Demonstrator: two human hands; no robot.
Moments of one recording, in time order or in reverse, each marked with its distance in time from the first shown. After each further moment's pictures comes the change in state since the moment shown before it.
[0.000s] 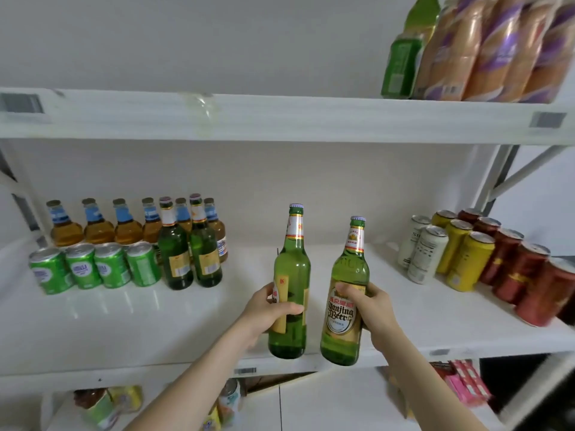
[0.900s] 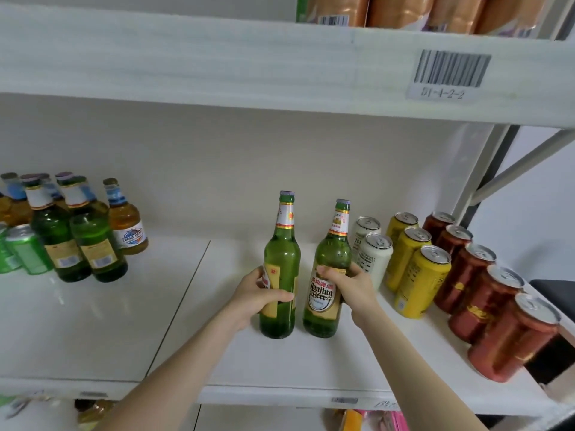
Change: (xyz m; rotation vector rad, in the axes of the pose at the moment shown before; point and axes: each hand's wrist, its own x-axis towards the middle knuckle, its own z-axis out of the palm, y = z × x) left_hand 0.162 0.020 0.192 -0.016 0.151 -0.015; right_hand 0.187 -0.009 -0.181 -0.011 -0.149 0.017
